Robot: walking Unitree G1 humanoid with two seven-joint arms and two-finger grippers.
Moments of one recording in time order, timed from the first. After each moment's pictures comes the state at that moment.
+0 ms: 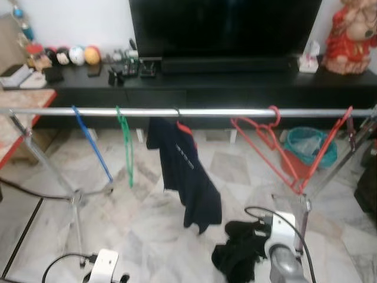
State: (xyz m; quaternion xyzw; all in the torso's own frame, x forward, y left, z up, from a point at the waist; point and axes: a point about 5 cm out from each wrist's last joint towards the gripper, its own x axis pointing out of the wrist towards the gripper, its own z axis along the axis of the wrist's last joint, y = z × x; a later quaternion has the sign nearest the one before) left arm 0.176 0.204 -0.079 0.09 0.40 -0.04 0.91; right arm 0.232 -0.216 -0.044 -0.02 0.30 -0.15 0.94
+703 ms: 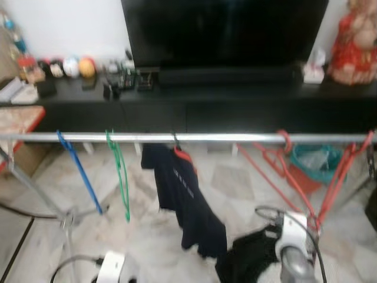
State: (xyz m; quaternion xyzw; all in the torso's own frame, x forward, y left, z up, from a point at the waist) left arm 0.176 0.215 -0.077 0.10 0.40 -0.04 0.91; right arm 0.238 -0.215 -0.040 -0.02 0.29 -0.15 0.94
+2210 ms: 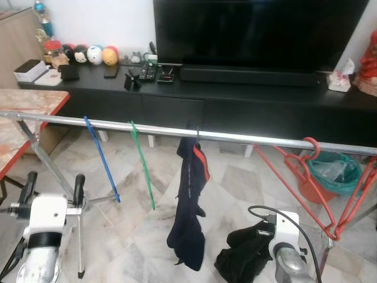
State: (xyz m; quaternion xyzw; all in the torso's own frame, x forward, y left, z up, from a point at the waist) left arm 0.225 0.242 0.125 0.20 -0.14 0.09 0.97; right arm 0.240 -0.216 -0.040 -0.02 0.30 -0.13 0.95
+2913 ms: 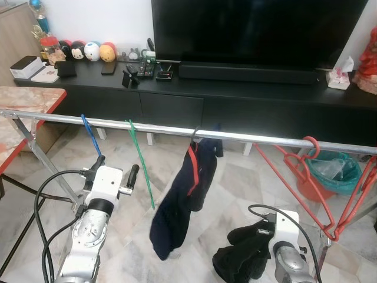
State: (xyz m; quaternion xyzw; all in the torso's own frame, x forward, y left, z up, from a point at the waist) left arm 0.284 0.195 0.108 0.19 -0.06 -0.02 0.98; right arm 0.242 -0.212 -0.039 -0.01 0.29 -0.13 0.95
